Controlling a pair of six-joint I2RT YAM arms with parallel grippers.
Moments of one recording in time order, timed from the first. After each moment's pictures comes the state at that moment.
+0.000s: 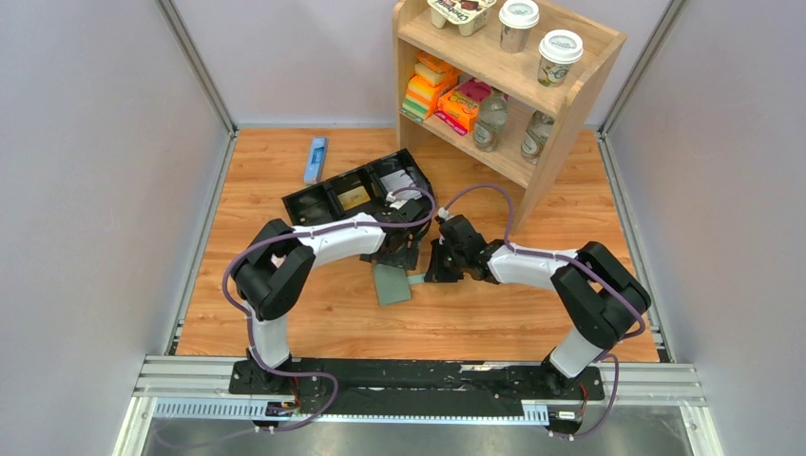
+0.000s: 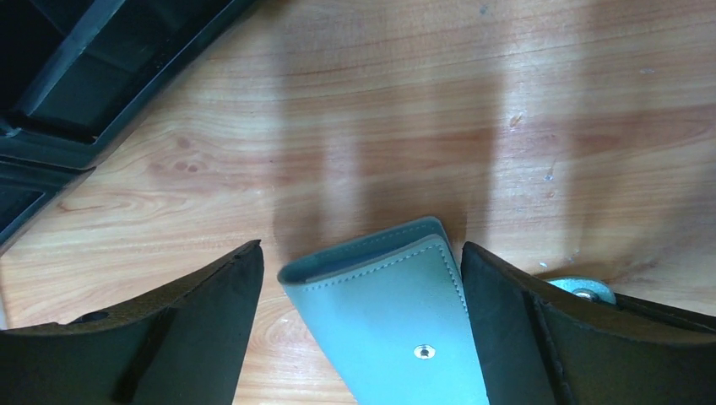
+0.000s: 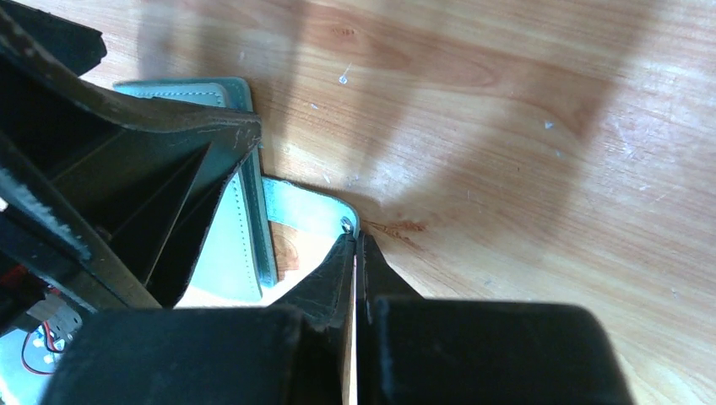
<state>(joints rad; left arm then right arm) -0.82 1.87 1.25 -0.65 -0.33 -0.60 0.71 1.63 0.79 -0.05 -0.17 0.66</state>
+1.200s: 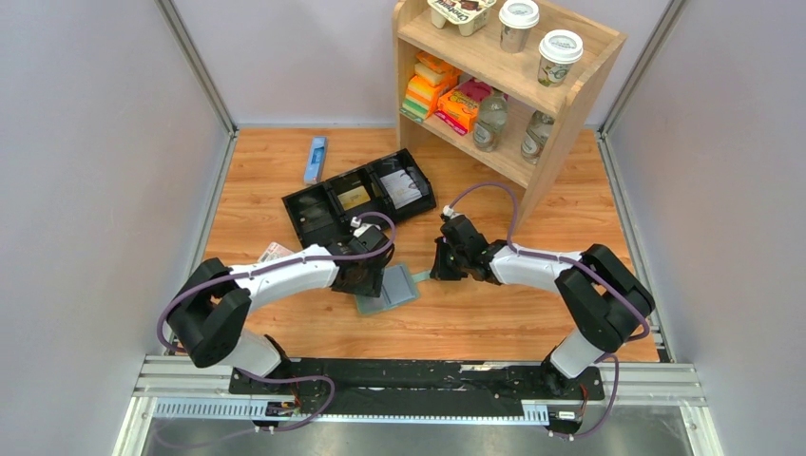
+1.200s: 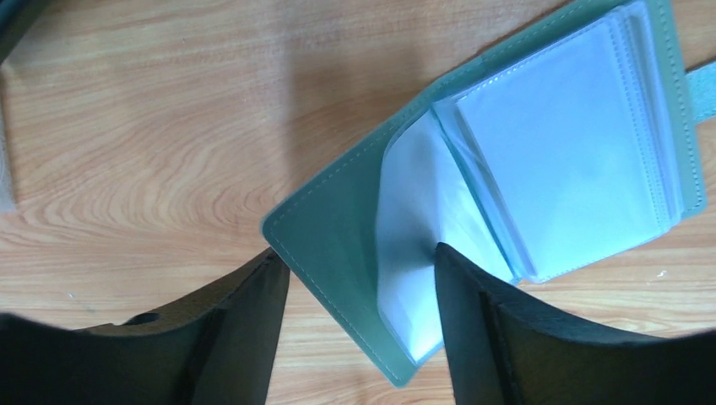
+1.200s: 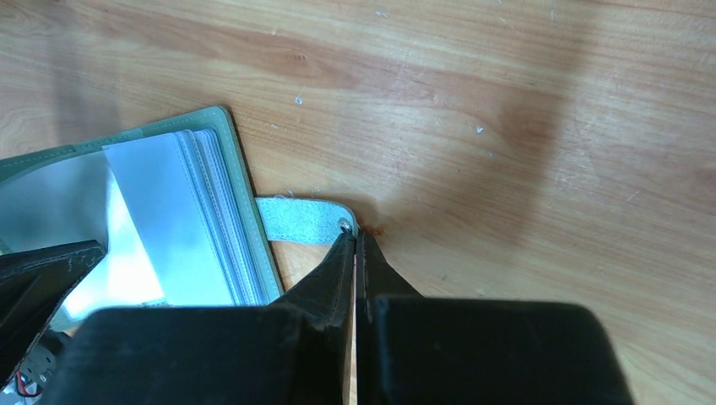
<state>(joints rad) -0.82 1.47 0.85 -0.65 -0.27 -0.64 0.70 1.61 0.78 -0.07 -0.07 0.66</state>
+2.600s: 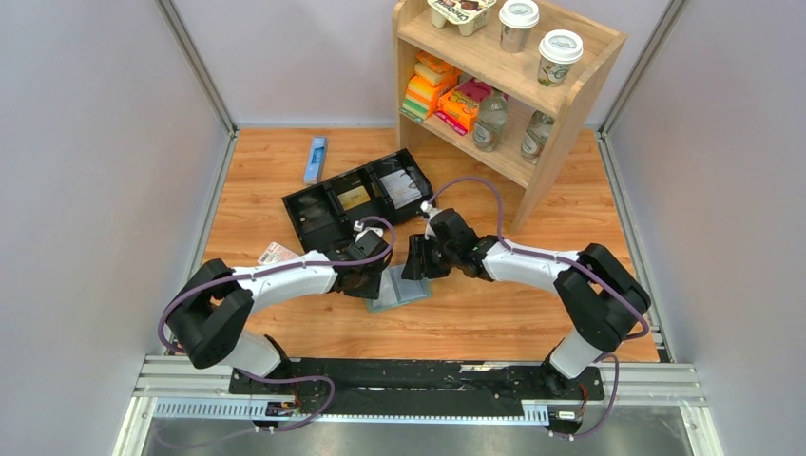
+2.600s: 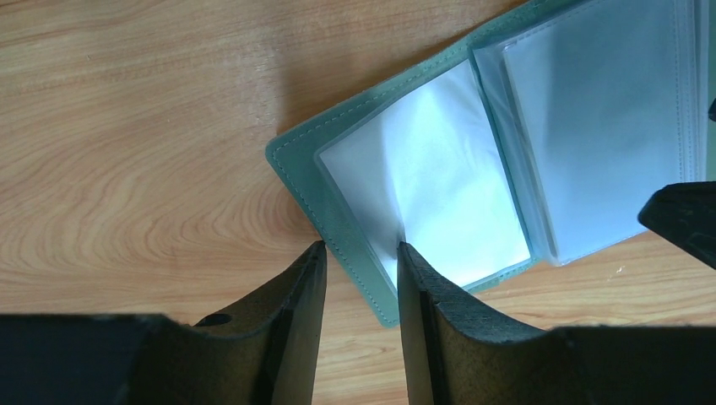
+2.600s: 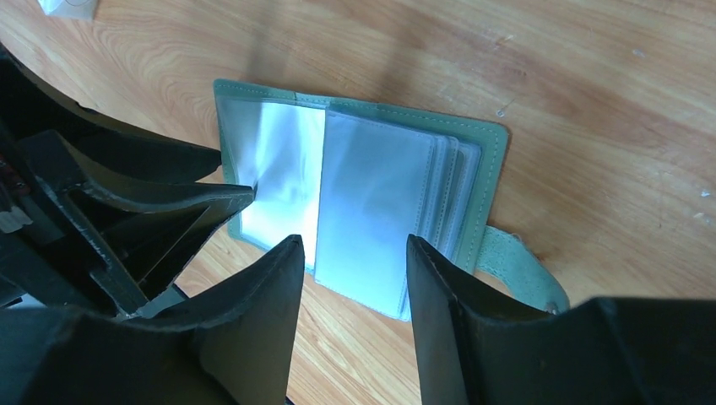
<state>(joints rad) -0.82 1.46 0.77 -0.49 -0.20 -0.63 0.76 1.62 0.86 -0.05 -0.26 0.60</state>
